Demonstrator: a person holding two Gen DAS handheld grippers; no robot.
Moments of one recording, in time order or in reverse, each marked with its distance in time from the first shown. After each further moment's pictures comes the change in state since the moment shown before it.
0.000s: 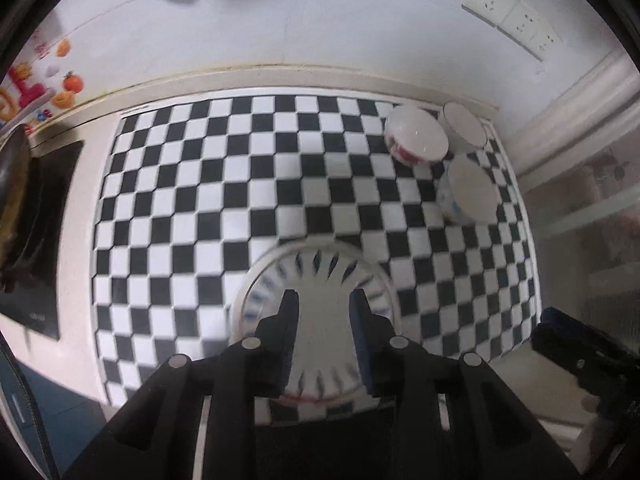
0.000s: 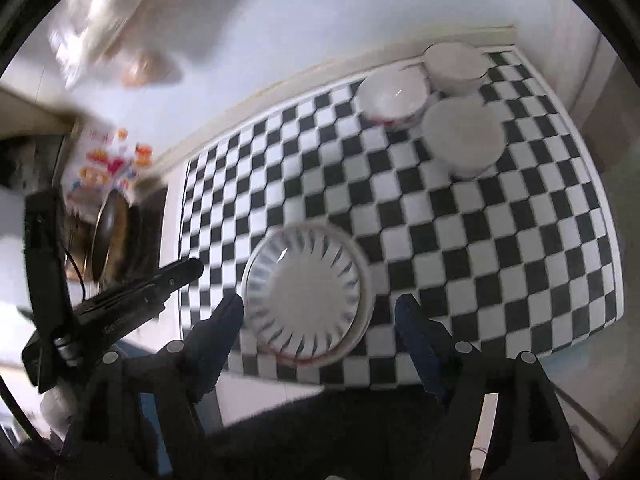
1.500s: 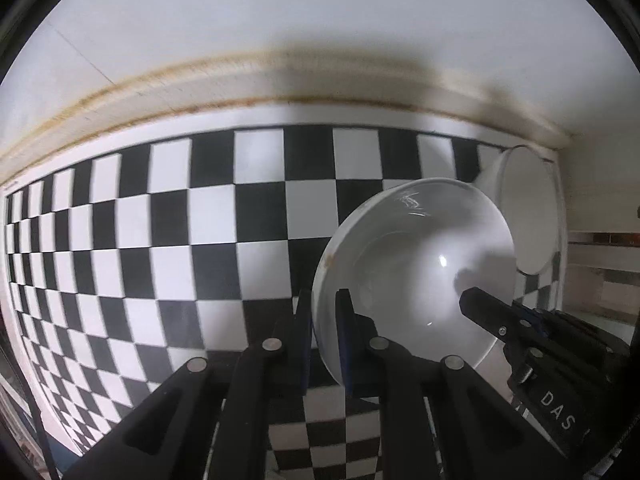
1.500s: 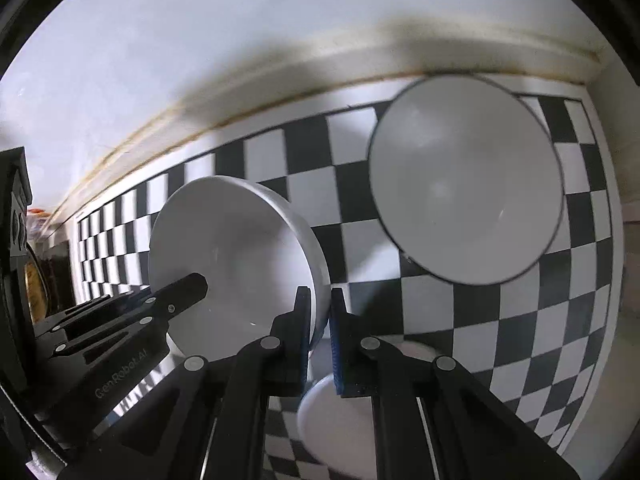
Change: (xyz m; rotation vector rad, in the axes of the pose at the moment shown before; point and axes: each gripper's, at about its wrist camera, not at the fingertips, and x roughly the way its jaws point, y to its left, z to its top) left arm 0.191 -0.104 0.171 -0.035 0.237 0.050; right arm 0.204 -0.118 0.274 -0.027 0.253 -0.123
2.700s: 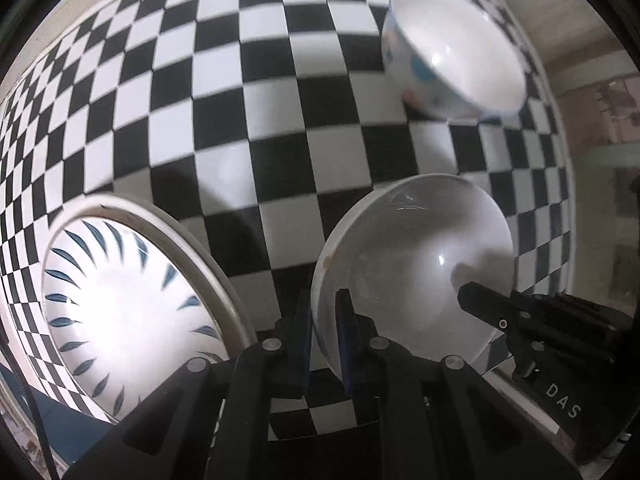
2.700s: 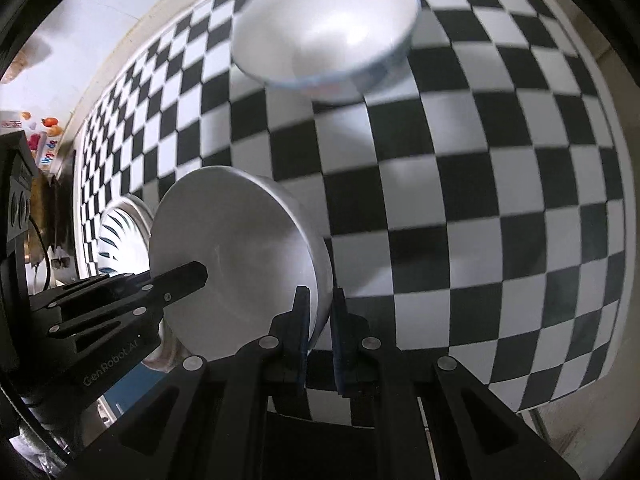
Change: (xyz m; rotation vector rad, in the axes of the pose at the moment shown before) left arm 0.039 -0.031 -0.211 0.117 0.131 0.015; right arm 0.008 -0.062 -0.261 0.026 0.088 0.039
